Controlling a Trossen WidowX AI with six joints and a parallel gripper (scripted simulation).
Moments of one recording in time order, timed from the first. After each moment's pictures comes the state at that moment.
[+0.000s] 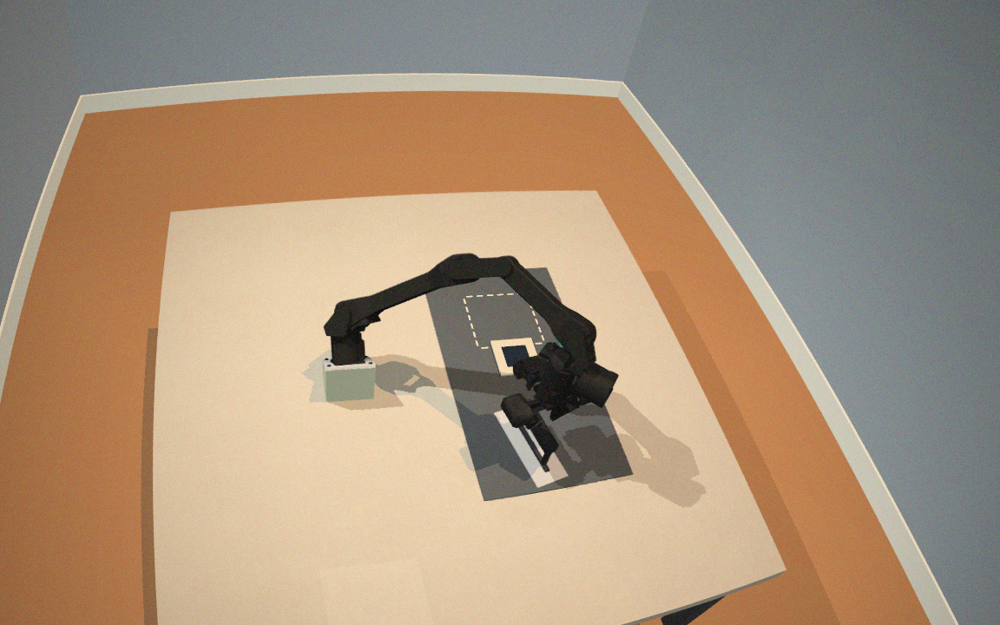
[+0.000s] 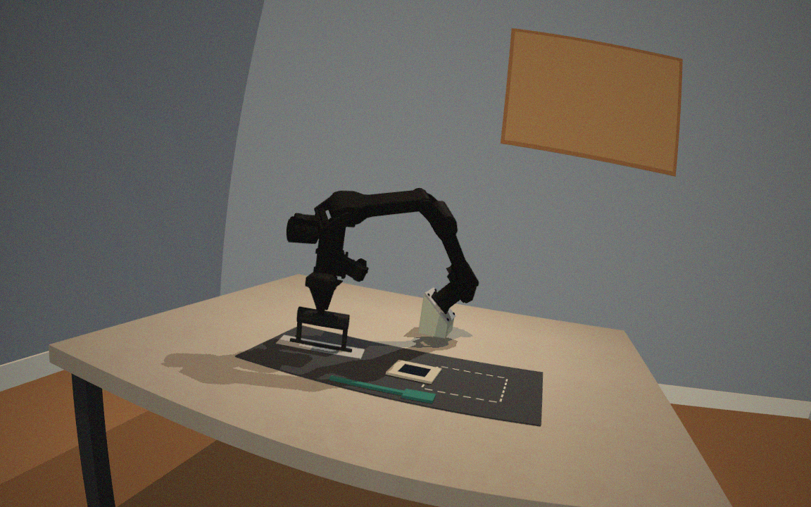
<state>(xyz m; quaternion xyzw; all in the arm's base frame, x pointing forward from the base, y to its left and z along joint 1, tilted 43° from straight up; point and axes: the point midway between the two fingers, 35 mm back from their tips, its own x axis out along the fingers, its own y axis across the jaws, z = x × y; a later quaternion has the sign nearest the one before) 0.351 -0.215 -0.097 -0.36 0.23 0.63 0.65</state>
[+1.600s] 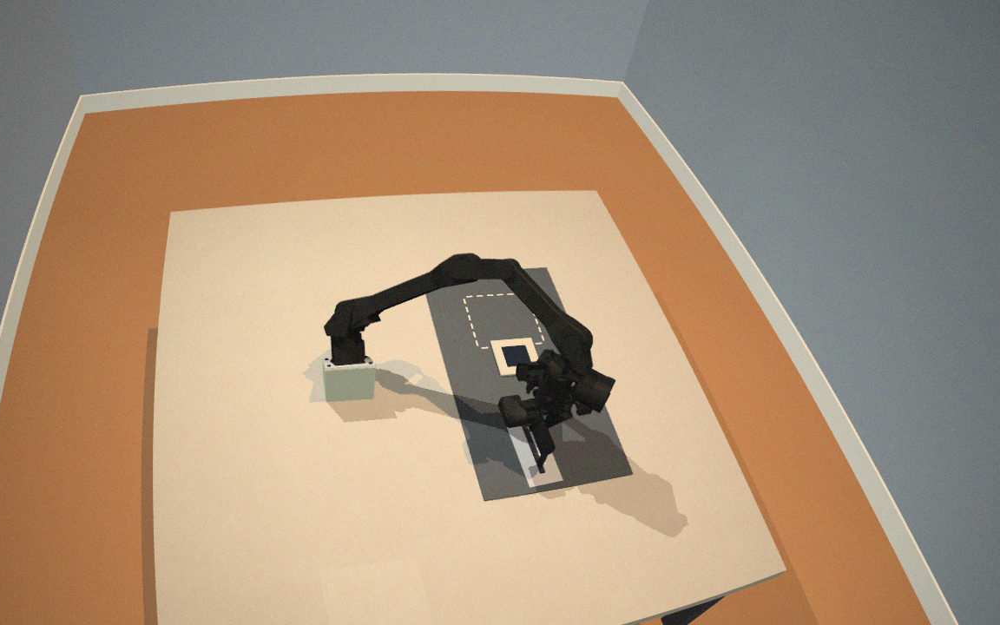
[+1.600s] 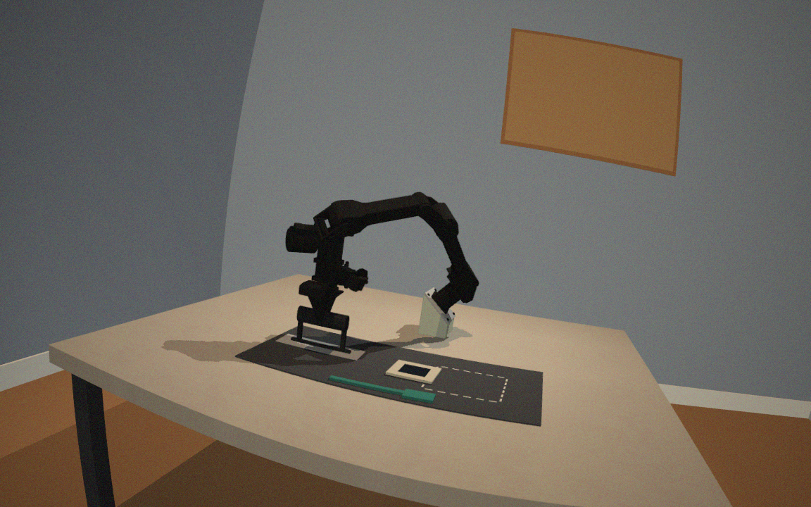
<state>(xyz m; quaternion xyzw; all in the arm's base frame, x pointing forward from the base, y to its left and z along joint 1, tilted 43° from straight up) 0.354 -0.201 -0.112 -0.30 0.28 0.61 0.68</state>
